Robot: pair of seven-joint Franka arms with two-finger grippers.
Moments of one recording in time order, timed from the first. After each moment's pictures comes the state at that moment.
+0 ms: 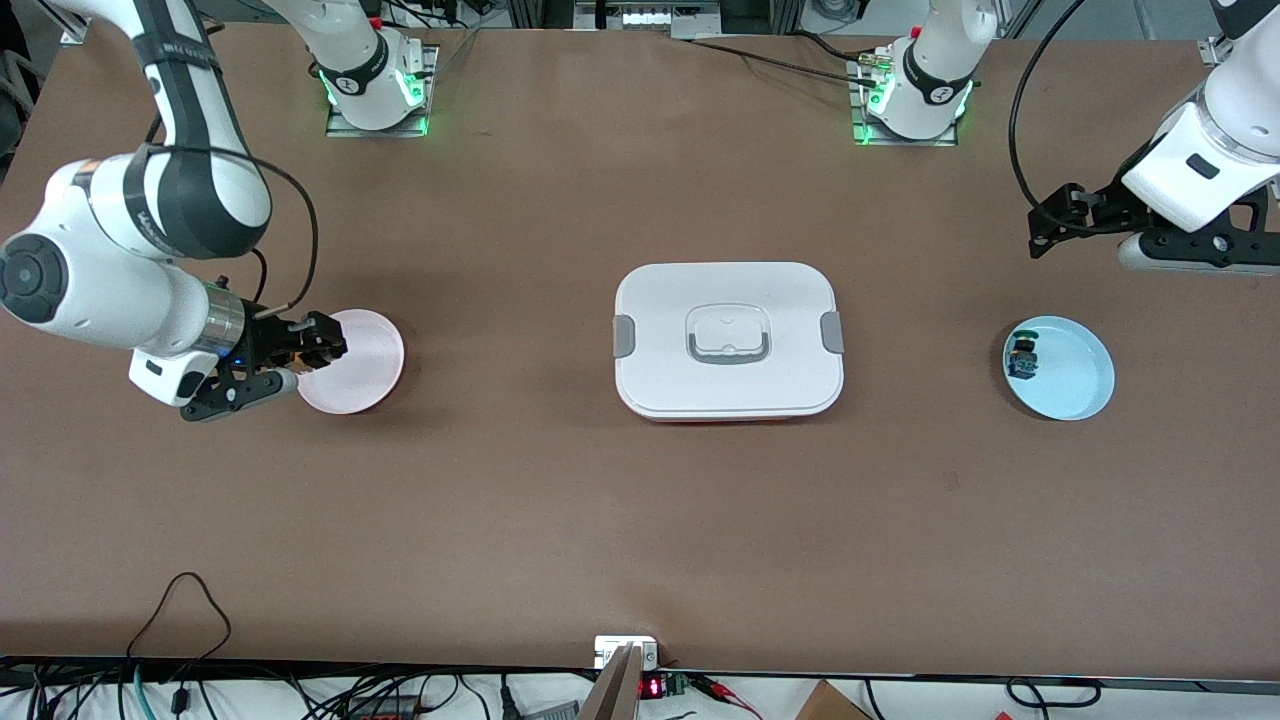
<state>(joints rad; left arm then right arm) 0.01 -0.03 -0.12 -1.66 0.01 1.63 -0.06 0.05 0.30 0.08 -1.70 0.16 1.90 -0.32</state>
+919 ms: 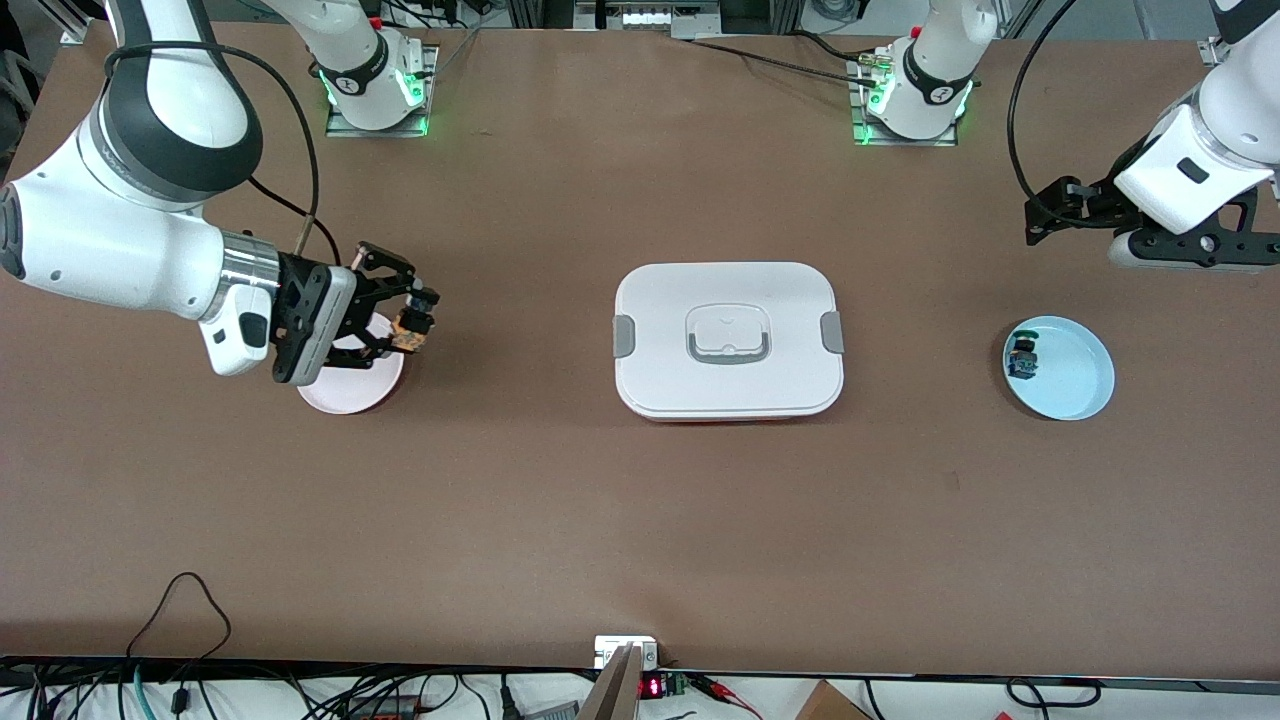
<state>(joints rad) 0.01 -0.02 -0.12 -1.65 0.00 1.53 -0.06 0.08 0.25 0.15 -1.69 0.69 1.89 -0.98</state>
